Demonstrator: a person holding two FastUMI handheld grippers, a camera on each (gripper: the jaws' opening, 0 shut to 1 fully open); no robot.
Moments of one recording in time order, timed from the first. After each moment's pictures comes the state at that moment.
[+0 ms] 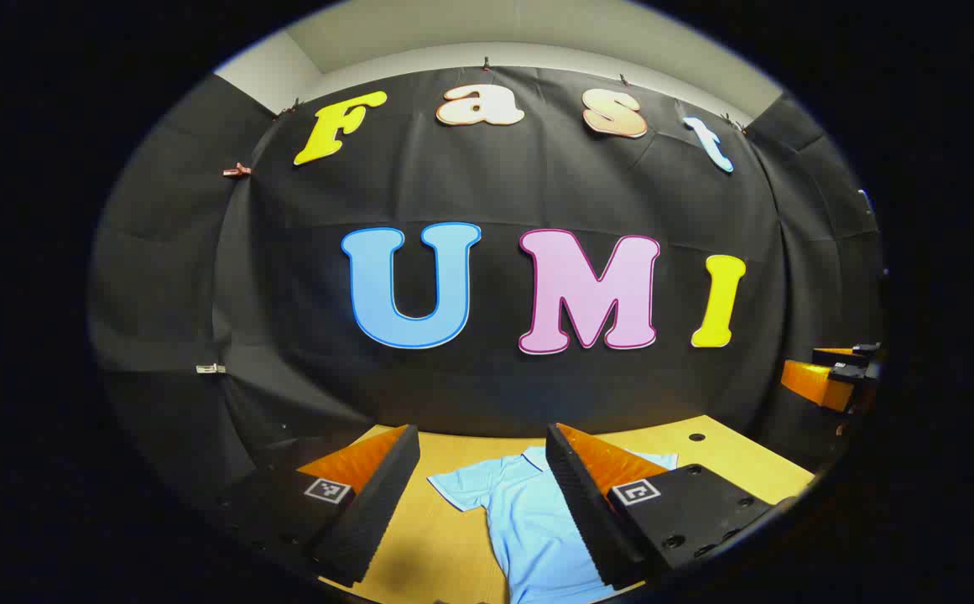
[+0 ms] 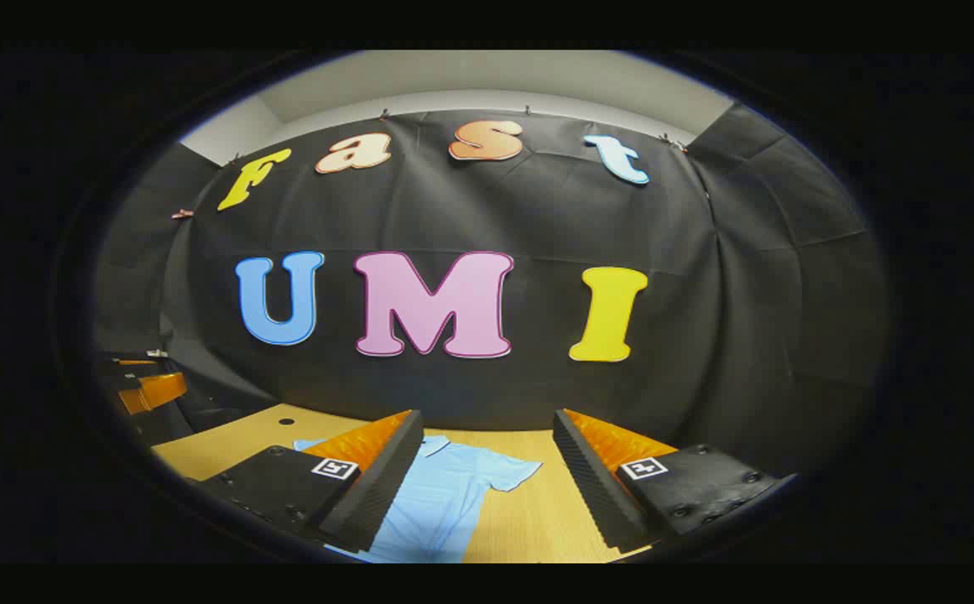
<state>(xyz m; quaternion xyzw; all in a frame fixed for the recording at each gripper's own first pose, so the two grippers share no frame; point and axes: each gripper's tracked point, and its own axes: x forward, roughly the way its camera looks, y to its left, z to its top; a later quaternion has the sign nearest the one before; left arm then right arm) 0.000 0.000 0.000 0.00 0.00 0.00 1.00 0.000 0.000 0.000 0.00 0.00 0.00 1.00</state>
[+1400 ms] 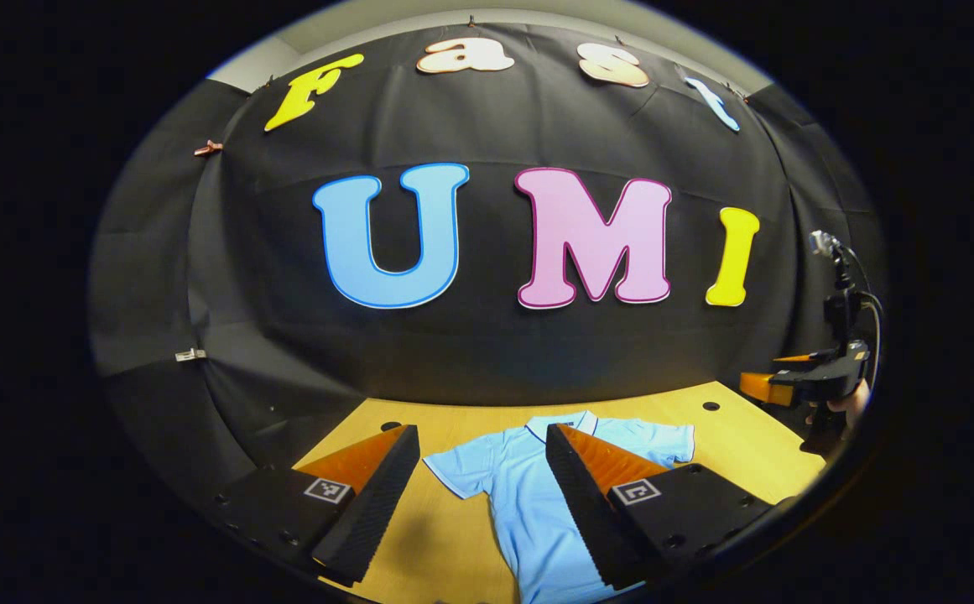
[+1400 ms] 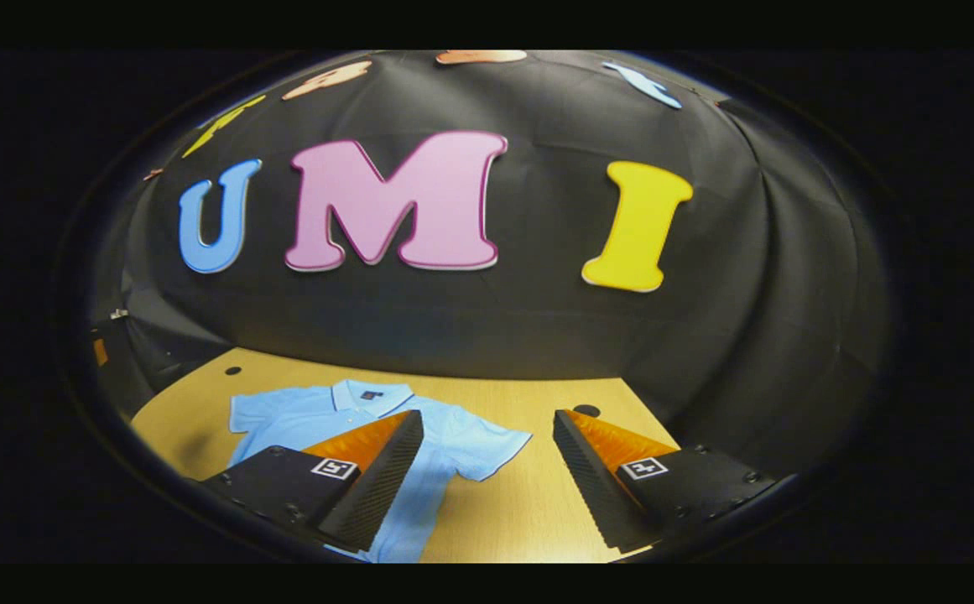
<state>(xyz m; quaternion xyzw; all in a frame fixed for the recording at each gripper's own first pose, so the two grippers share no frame) 0.081 -0.007 -0.049 0.01 0.09 -0.01 1.00 0.180 -0.041 -0.154 -0.02 0.19 -0.01 0.98</state>
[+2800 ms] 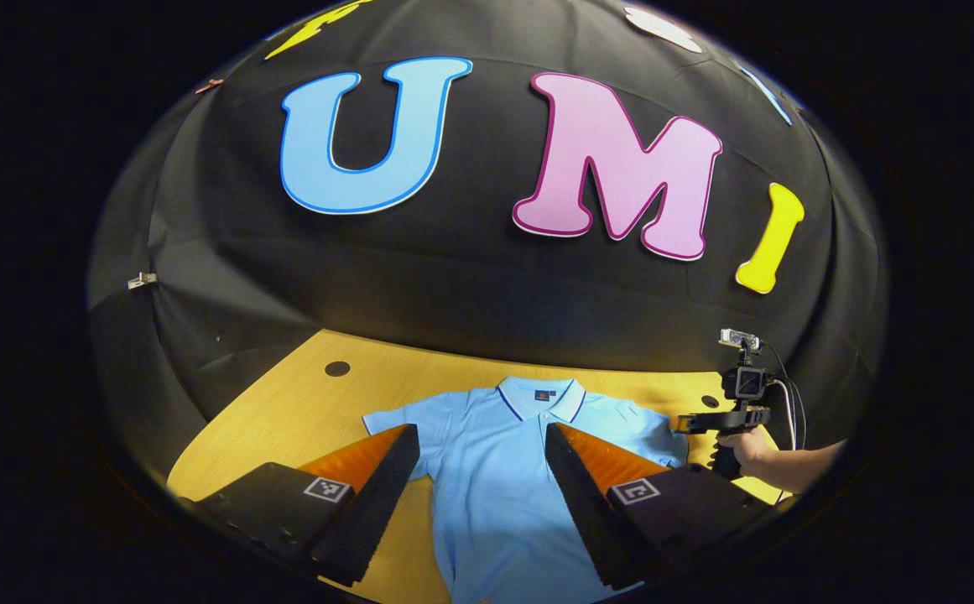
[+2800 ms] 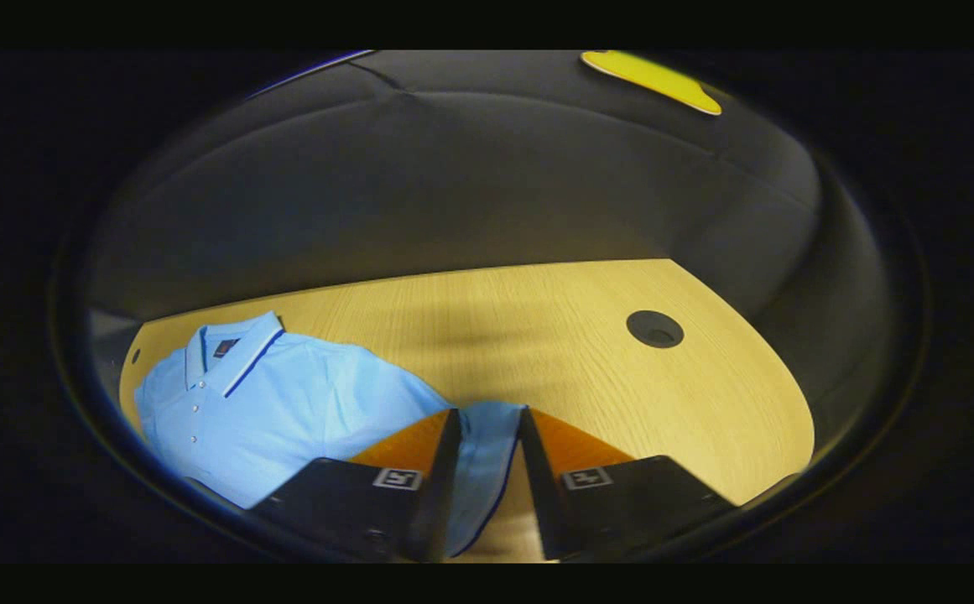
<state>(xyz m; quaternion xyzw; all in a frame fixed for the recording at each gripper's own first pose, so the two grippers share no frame) 0.177 -0.050 -0.128 -0.06 0.20 -0.02 0.98 0.337 -0.085 -0.394 0.04 0.37 -0.07 0.92</state>
